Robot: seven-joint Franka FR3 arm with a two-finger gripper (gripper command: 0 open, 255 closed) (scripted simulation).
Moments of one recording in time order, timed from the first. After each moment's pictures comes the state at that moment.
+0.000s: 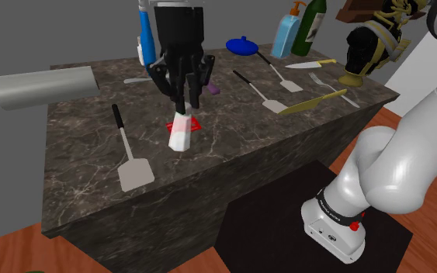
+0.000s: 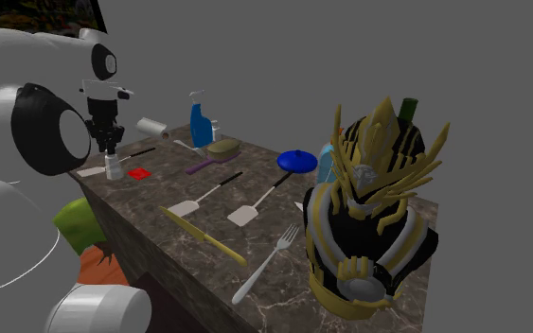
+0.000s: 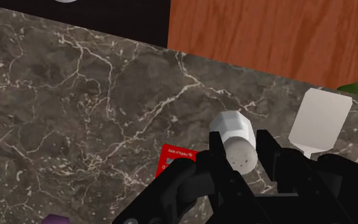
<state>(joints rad) 0.49 -0.08 0.26 -1.69 0.21 1.48 0.60</state>
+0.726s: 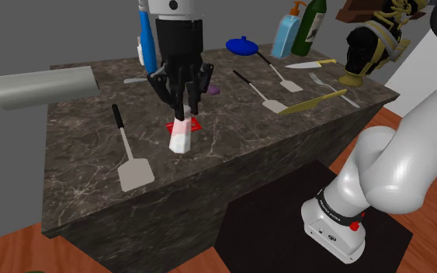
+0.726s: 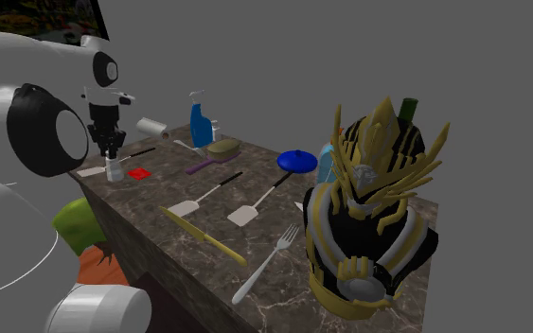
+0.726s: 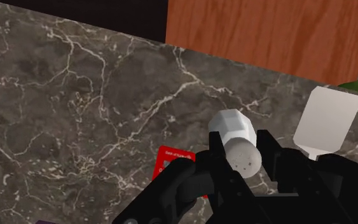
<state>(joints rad) 0.49 -0.09 0.26 -1.75 0.21 1.54 0.59</state>
